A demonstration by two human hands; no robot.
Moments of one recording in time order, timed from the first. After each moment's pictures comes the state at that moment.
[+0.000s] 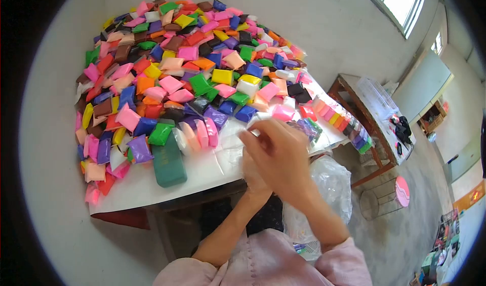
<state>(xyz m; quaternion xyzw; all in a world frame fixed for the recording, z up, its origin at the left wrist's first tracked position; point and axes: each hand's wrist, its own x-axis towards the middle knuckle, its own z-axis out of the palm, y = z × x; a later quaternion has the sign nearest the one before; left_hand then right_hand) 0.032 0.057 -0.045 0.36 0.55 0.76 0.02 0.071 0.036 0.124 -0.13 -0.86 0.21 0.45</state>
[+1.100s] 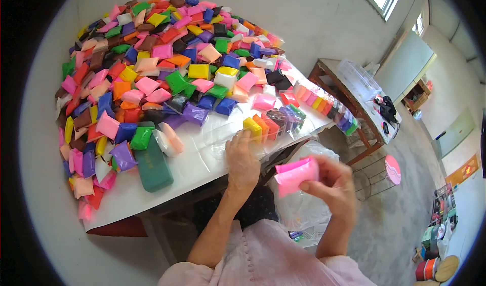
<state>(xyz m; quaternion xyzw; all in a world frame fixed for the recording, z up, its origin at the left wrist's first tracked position) 0.012 0.028 -0.012 0.47 0.69 0.55 -0.05 0.203 0.043 0.100 -0.26 -0.68 0.59 0.36</state>
